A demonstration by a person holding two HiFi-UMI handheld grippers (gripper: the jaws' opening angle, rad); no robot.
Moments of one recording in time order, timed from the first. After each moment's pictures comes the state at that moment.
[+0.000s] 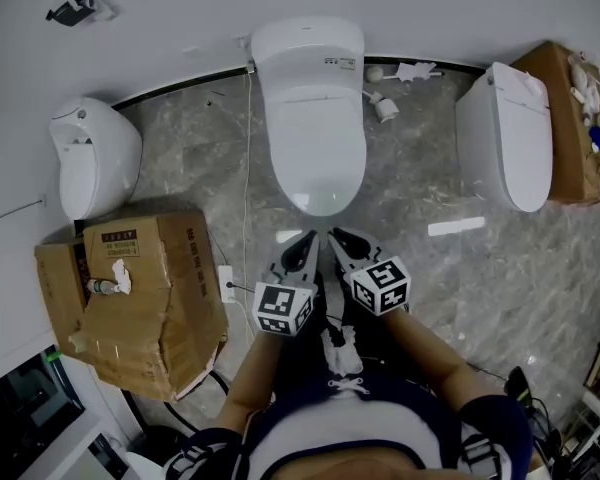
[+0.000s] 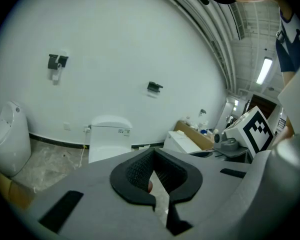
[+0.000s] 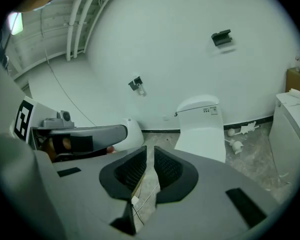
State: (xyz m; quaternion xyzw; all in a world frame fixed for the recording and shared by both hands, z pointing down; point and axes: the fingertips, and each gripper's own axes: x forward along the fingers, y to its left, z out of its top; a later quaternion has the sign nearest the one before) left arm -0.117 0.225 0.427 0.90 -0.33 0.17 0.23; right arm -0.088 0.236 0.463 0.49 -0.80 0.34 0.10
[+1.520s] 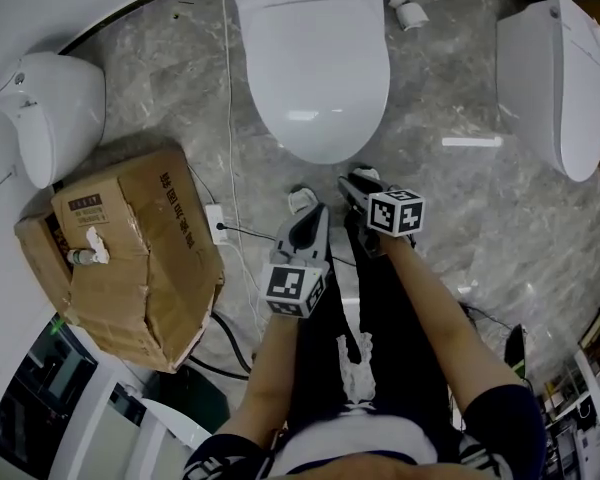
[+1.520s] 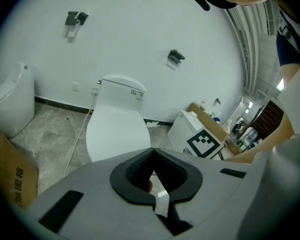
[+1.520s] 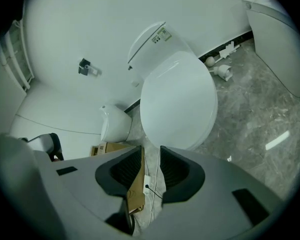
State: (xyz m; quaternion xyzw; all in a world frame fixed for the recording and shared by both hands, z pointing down) left arm -0.108 0.237 0.637 0.84 -0.34 0.24 0.34; right arm -0.060 0.235 0.768 0.44 -0.66 0.61 0.09
